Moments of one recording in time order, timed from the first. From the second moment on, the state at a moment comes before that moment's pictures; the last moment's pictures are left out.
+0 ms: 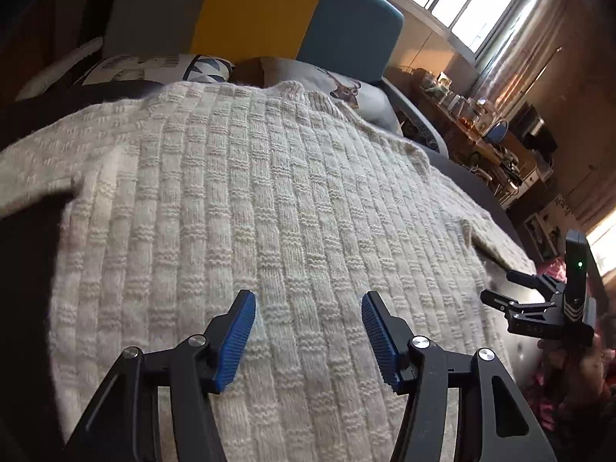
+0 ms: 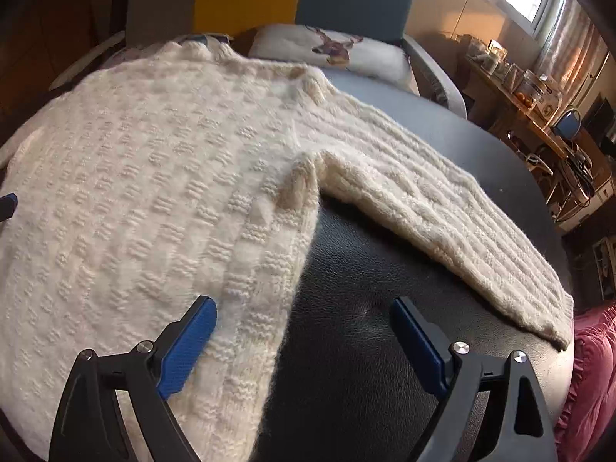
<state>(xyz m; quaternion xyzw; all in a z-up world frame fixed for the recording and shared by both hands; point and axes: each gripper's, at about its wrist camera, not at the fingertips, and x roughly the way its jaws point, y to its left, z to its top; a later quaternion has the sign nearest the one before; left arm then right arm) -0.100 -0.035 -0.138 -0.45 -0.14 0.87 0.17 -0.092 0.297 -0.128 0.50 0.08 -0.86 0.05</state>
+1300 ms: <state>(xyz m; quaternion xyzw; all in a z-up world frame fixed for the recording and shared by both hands) 0.064 -0.152 -0.163 -0.51 -0.16 0.84 0.15 0.006 0.172 -0.147 0.50 0.12 -0.83 0.21</state>
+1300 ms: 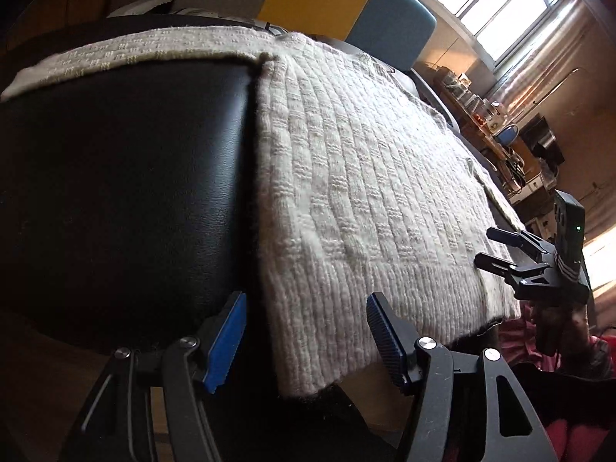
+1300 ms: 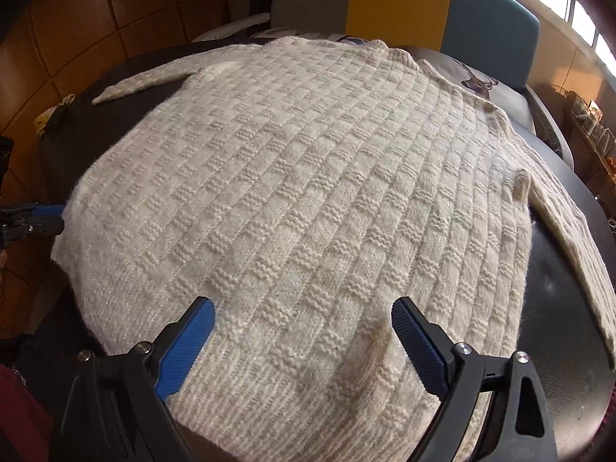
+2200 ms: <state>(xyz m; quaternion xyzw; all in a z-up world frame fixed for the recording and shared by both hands) 0.031 -0.176 -0.122 -0.48 -0.23 0.84 0.14 -0.010 0.198 -0.154 0.51 0.08 -0.84 0.19</state>
